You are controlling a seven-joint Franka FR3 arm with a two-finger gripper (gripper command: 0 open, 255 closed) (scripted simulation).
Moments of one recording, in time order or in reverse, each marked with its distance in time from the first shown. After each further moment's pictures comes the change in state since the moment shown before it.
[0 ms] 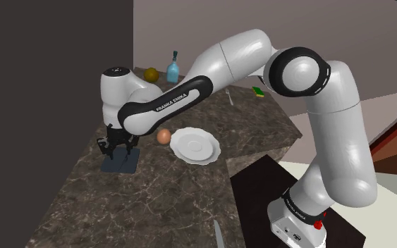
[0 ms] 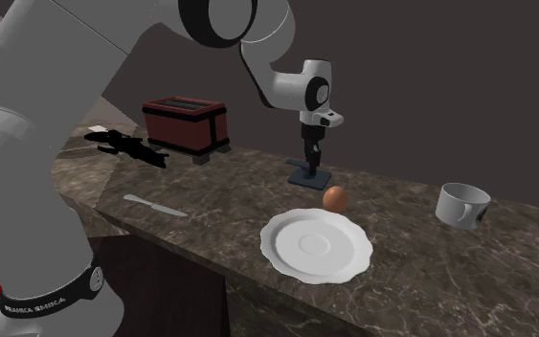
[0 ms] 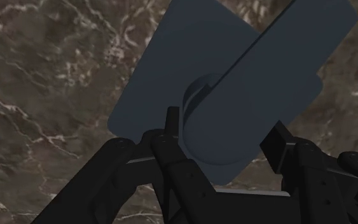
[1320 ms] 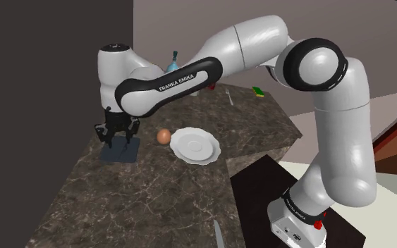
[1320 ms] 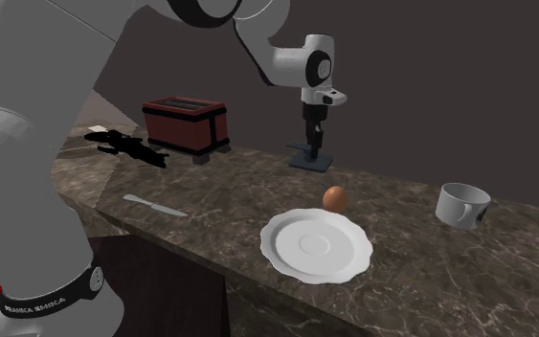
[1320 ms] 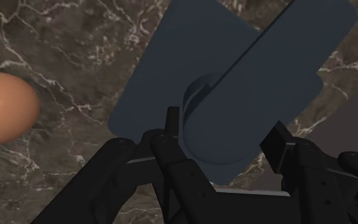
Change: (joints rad) arm -0.020 -0.090 0.031 0.019 0.040 -0.107 -0.025
